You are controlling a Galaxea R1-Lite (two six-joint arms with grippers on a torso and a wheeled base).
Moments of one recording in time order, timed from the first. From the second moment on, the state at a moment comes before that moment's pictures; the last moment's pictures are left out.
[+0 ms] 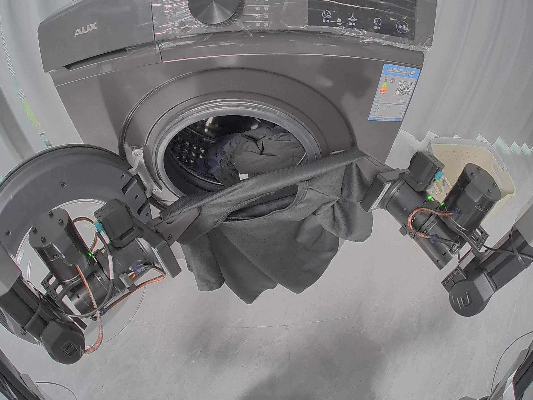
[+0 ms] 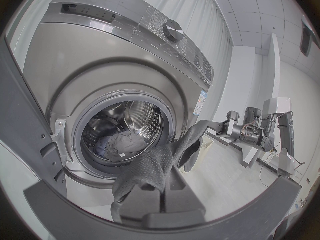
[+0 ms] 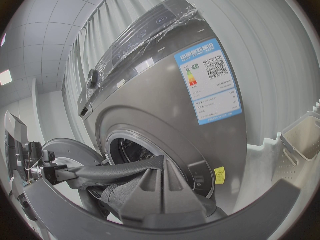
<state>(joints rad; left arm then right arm) -0.43 1.74 -0.33 -1.55 -0.25 -0.11 0.54 1.88 -0.68 -1.50 -0.01 0.16</state>
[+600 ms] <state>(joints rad) -0.44 1.69 -0.35 -1.55 -0.24 -0.11 0.57 1.87 -0.63 -1.50 0.00 0.16</state>
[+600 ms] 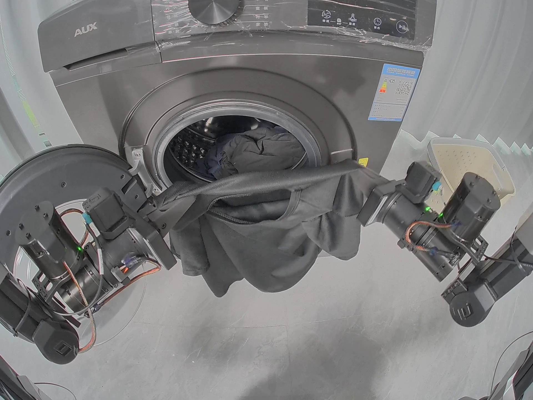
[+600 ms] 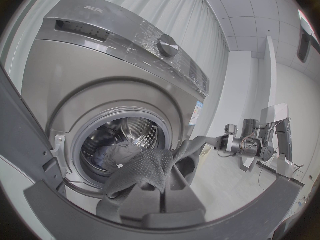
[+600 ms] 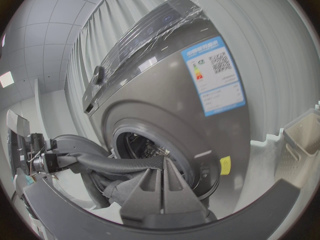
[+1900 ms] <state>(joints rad) -0.55 1.70 -0.38 -1.55 -0.23 -0.13 0.70 2.37 -0.78 -1.54 0.02 0.18</state>
